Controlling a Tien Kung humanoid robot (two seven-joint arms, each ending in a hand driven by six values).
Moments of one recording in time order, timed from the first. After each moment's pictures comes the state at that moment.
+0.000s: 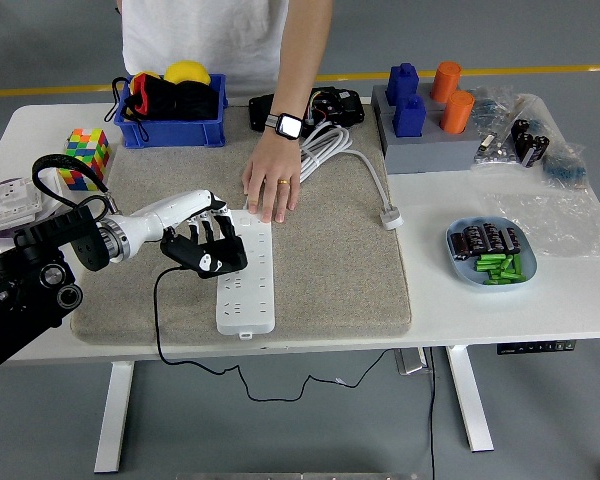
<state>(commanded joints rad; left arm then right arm) -0.60 0.50 -0.74 -1.31 1.53 -0.12 0.10 -0.06 -0.27 1.22 0.26 -0.90 0.07 -0.14</state>
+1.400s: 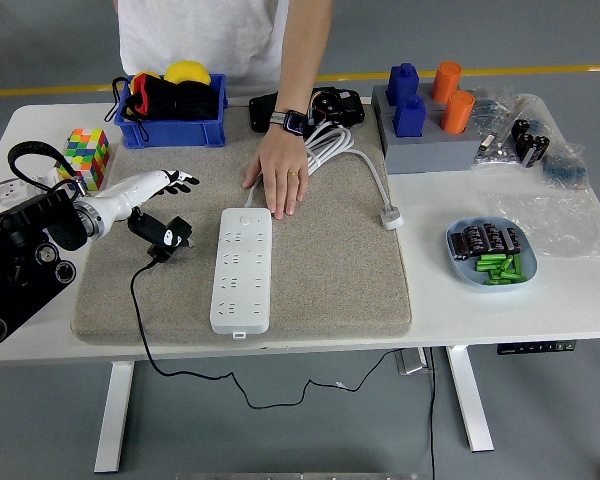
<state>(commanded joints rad) -0.67 0.46 -0.72 -1.09 1.61 -0.07 0.09 -0.06 -0.27 1.22 0.26 -0.89 0.07 -0.14</state>
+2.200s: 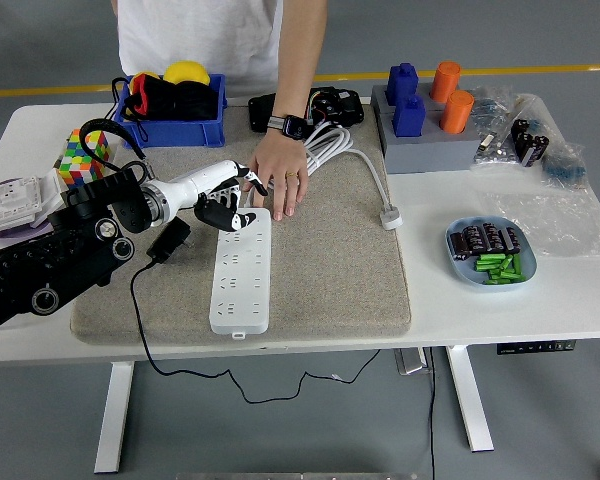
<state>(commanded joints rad) -0.85 0.33 -0.53 -1.02 1.37 -0.12 0.17 -0.06 -0.28 1.20 0.26 -0.89 0.07 -0.15</state>
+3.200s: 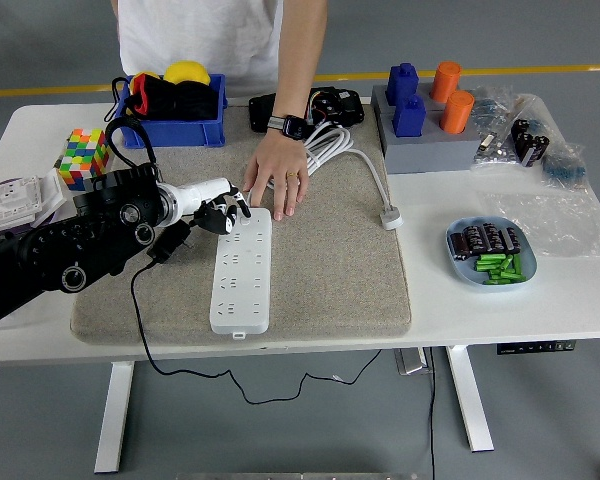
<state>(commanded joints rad) -0.94 0.26 -0.42 -0.86 1.32 -0.20 0.30 -0.06 -0.28 1.18 0.26 -0.88 0.07 -0.15</state>
